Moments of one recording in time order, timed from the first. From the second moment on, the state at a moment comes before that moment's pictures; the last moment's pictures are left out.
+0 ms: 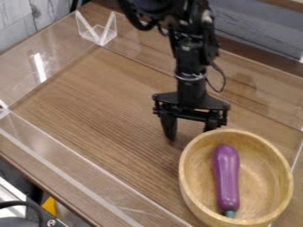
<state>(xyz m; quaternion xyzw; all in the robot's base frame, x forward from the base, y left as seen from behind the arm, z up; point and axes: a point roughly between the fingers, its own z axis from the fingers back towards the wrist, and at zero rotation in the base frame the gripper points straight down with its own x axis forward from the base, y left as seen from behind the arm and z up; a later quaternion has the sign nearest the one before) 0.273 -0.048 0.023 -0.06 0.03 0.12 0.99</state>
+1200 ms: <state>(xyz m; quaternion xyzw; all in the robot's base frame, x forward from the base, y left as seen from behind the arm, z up) 0.287 -0.069 0.020 -0.07 0.03 0.16 0.98</state>
